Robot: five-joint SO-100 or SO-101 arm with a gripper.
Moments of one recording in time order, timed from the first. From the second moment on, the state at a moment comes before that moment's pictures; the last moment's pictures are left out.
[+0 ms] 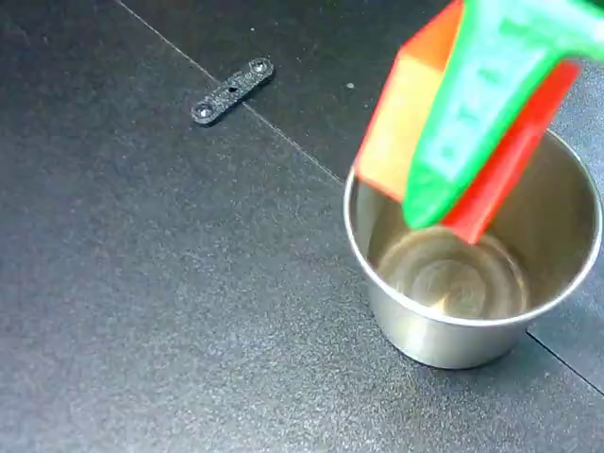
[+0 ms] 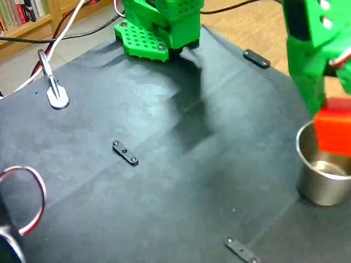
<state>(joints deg) 6.6 66.5 49.5 76.5 -22.7</state>
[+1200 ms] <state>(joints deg) 6.6 66.4 49.5 82.5 -14.3</state>
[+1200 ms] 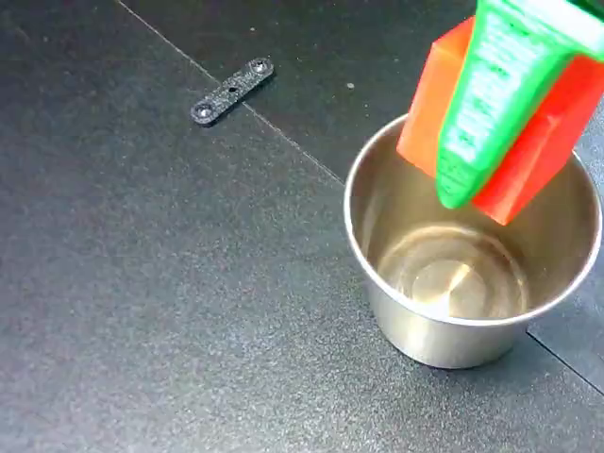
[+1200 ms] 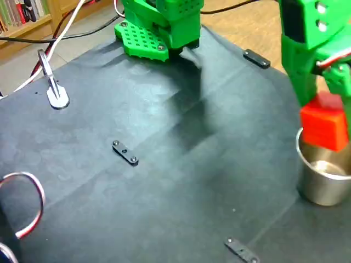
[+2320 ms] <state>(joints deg) 6.6 64.4 49.5 82.9 -14.3</state>
